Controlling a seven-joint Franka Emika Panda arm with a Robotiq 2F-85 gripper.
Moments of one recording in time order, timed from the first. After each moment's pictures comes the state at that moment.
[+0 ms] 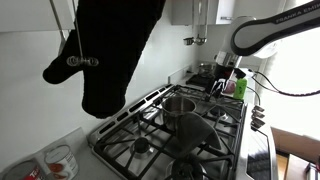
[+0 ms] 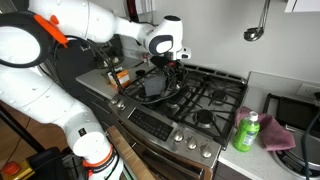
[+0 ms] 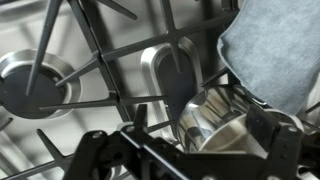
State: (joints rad) arm 0.01 -0.28 -0.06 -2.31 0.24 2.15 -0.13
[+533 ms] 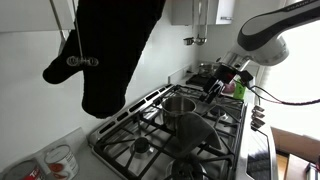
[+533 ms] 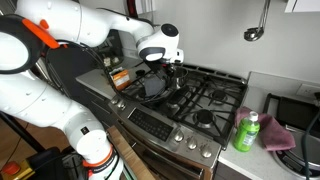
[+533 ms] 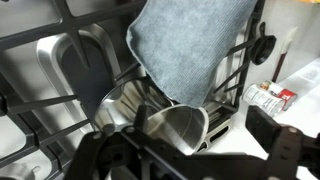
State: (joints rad) arm 0.09 -0.37 -0.11 -2.43 0.70 2.23 -0.43
